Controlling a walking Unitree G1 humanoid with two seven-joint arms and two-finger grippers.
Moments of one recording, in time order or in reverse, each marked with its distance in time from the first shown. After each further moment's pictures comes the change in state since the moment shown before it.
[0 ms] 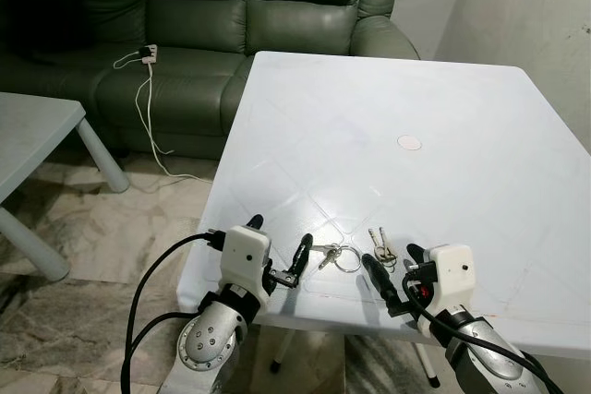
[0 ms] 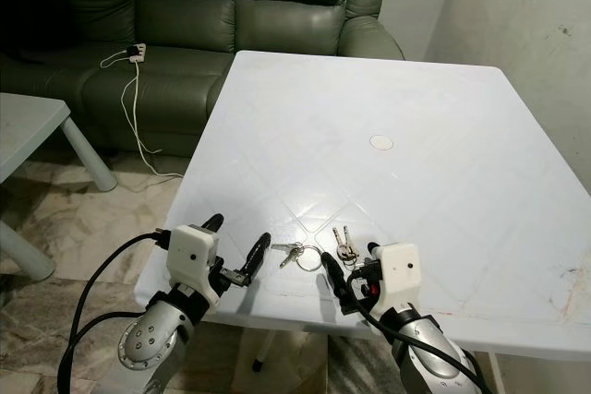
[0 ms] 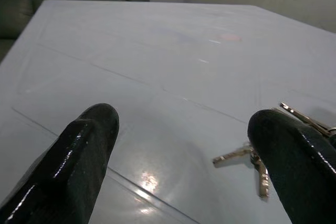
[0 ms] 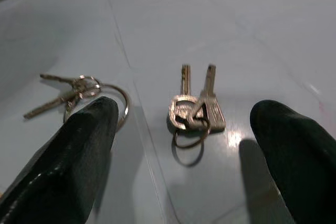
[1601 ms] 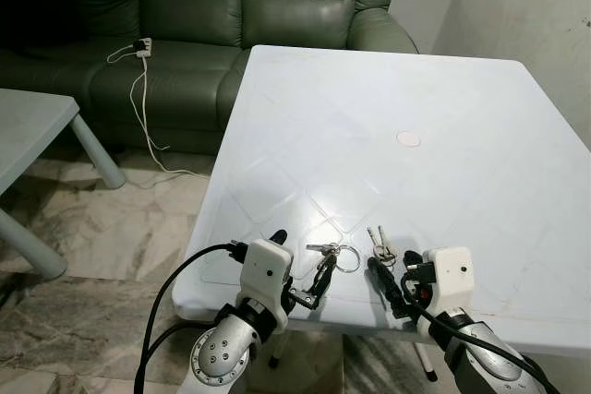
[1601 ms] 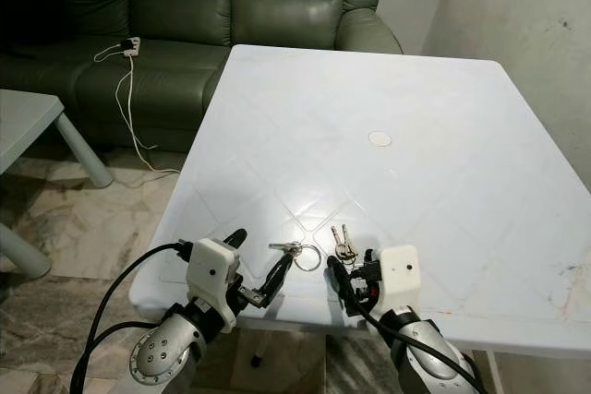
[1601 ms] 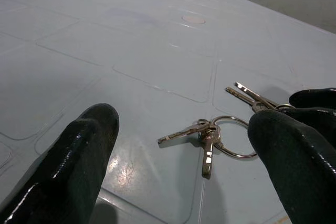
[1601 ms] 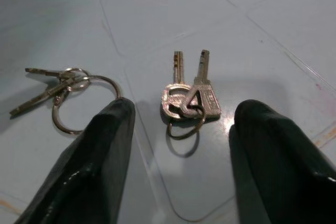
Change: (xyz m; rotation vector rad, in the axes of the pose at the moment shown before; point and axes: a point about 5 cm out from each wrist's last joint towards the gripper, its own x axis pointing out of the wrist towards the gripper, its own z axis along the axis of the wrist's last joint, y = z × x) left arm -0.005 -0.022 -0.005 -0.026 0.042 -0.098; right arm -0.001 0.004 0.002 0.021 0.032 -0.025
